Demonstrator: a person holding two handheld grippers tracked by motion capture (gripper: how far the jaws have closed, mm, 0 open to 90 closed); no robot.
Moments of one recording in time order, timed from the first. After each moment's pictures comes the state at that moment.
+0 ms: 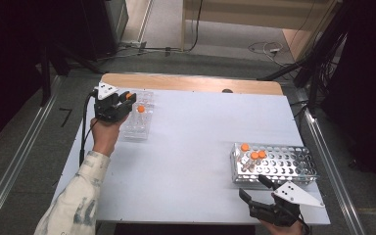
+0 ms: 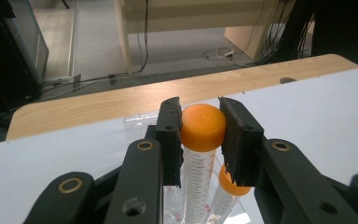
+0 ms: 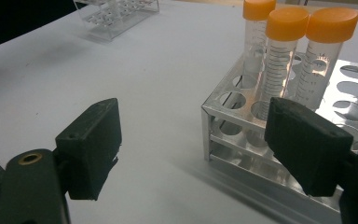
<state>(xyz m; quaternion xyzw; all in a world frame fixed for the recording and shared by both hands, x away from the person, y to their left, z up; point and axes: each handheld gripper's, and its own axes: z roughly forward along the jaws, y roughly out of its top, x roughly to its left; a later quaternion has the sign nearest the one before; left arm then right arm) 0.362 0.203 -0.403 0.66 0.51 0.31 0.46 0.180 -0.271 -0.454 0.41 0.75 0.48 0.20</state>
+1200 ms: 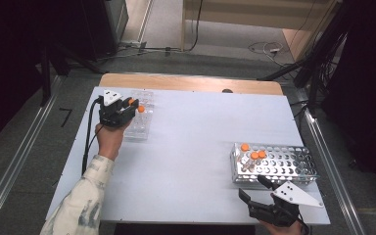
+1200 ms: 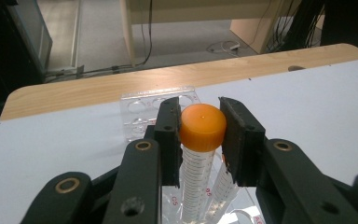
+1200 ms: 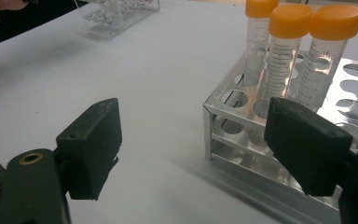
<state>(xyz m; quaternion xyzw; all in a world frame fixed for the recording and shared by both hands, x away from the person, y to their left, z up) 0.361 0.196 -0.422 0.65 0.52 0.31 0.45 0.180 -0.270 -0.455 0.40 0.75 0.48 0.20</state>
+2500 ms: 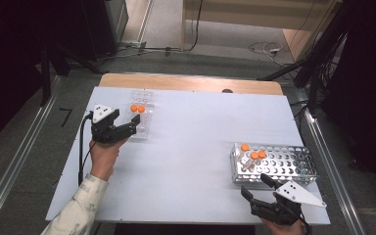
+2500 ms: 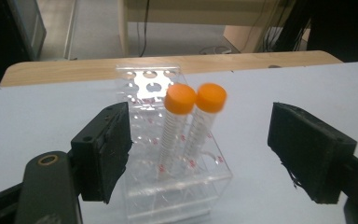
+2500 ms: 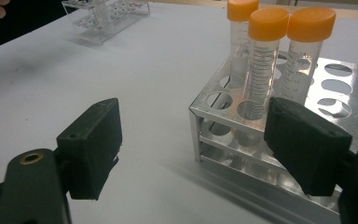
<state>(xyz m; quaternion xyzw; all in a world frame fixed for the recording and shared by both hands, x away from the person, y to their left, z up) 0.305 0.196 -0.429 0.63 0.53 0.29 0.48 0.183 -0.275 -0.455 0.42 0.74 0.48 0.21</state>
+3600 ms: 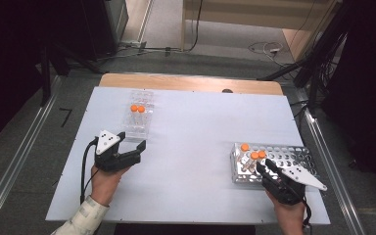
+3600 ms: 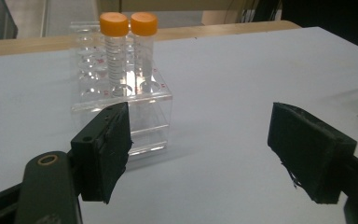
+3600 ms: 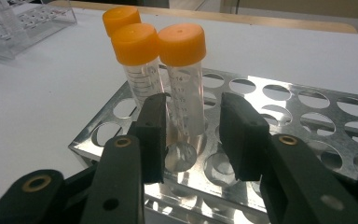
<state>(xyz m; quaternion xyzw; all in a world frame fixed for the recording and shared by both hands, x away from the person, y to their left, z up) 0.253 0.180 -0.452 0.67 0.50 0.27 0.48 0.228 -0.292 -0.462 0.47 0.70 0.45 0.28</state>
